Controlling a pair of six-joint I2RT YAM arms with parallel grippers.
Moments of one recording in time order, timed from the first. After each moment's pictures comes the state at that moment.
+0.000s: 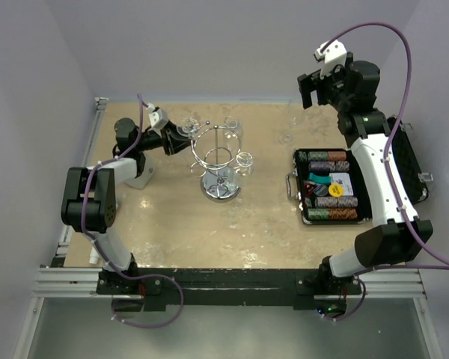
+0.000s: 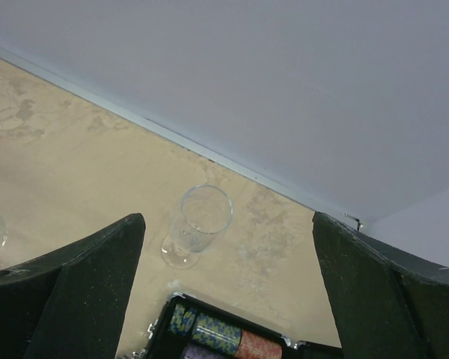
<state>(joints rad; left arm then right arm) -0.04 1.79 0.97 0.91 1.21 -0.12 0.10 1.48 1.65 -0.35 -0.16 -0.34</state>
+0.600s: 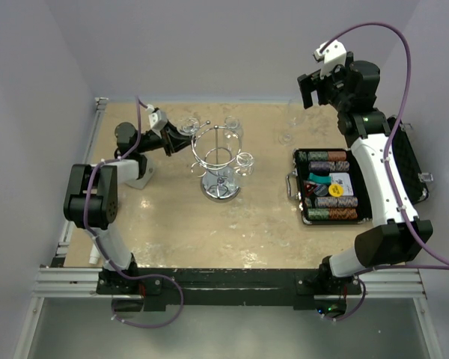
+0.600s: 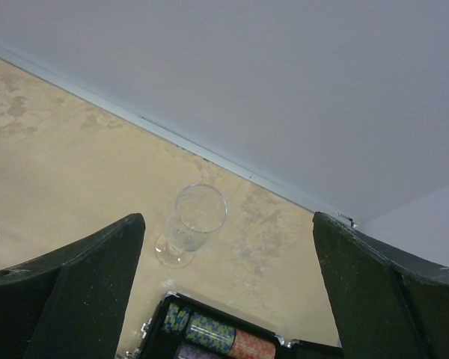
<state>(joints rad) -0.05 1.83 0.95 1.11 1.23 -0.26 0.10 1.48 1.65 -0.35 -0.14 -0.36</state>
